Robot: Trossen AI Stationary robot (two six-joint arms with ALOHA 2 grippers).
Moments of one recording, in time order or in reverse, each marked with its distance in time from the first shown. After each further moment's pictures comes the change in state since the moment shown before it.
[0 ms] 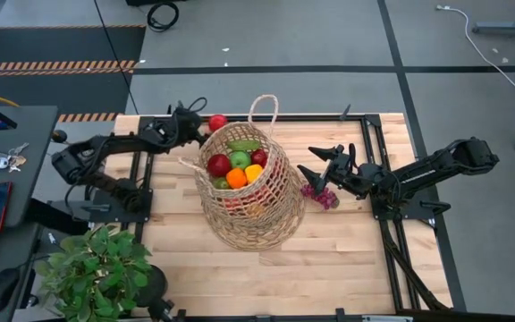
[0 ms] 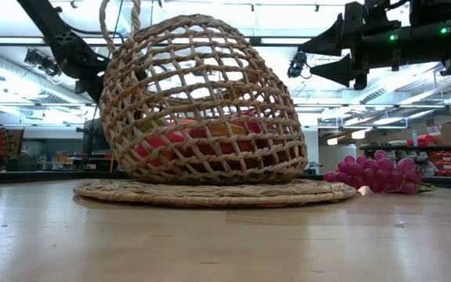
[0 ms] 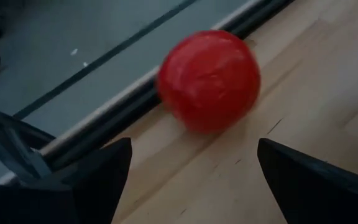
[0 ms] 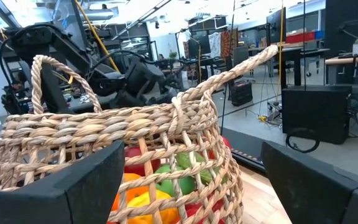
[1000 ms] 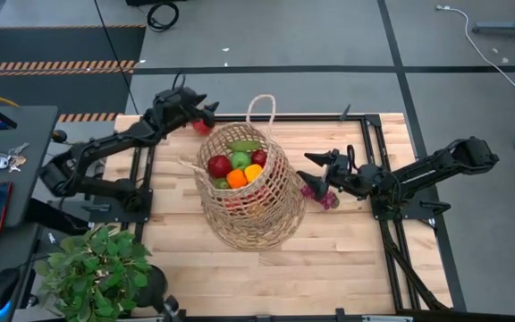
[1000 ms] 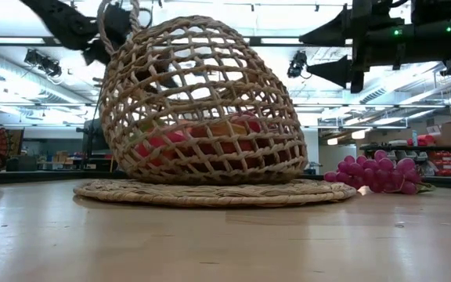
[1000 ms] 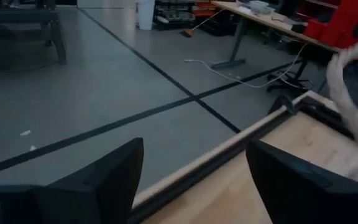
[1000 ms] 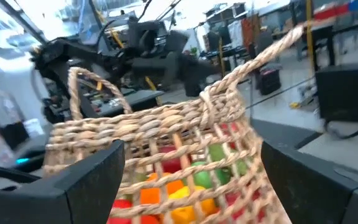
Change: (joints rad) left arm 0.001 -0.188 0.120 0.155 0.124 -0.206; right arm 0.020 0.000 0.000 -0.004 -0.071 0.133
